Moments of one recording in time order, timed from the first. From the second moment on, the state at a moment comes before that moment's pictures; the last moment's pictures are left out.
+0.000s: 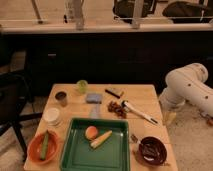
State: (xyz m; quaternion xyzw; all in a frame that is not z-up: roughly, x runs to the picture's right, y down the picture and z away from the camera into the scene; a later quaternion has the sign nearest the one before) arm 0.286 0.111 0.683 -0.28 0.02 0.02 0.96
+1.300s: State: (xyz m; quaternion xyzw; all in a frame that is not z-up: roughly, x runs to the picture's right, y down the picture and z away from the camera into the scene) arm 0.180 0.129 0.704 -0.30 -0.07 -0.27 0.91
